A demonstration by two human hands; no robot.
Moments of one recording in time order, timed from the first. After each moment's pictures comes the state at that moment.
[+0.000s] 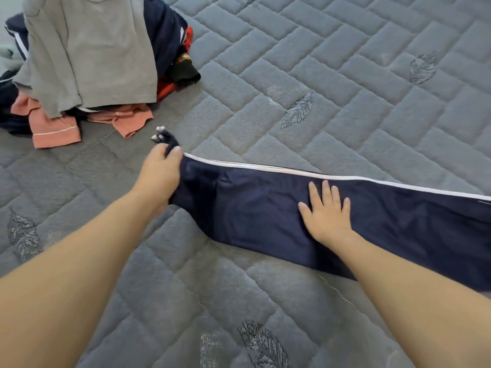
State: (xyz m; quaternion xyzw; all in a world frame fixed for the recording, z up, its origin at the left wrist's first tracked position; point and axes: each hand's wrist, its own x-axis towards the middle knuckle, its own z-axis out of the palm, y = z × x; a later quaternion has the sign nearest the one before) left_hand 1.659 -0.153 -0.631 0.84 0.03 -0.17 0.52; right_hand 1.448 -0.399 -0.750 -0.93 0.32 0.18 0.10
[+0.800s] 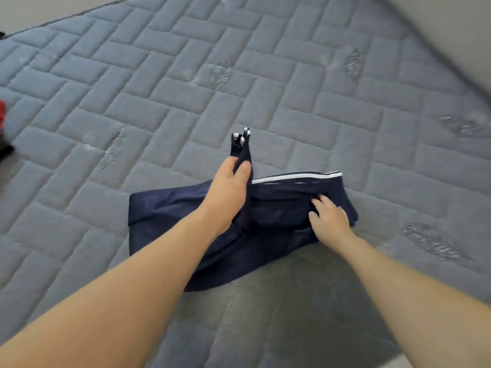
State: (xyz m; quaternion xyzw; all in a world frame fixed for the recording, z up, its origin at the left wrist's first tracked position) left_hand 1.326 -0.589 -0.592 0.75 -0.16 -0.39 0.51; right_hand 1.127 -0.707 -0.711 -0.82 0.49 0.08 0.29
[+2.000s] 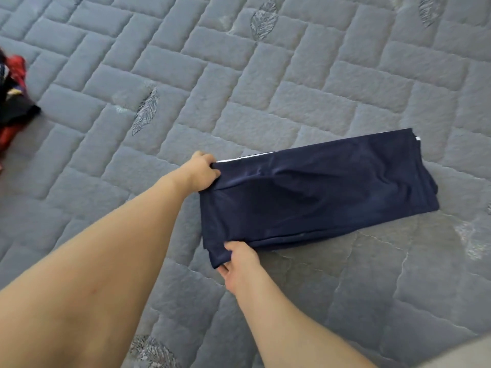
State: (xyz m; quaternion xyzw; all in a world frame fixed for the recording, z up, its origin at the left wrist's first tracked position) left_hand 1.498 -0.487 -0.692 0.87 -0.33 -0.37 0.04; right_hand 1.312 -0.435 -0.704 -0.01 0.66 0.04 0.75
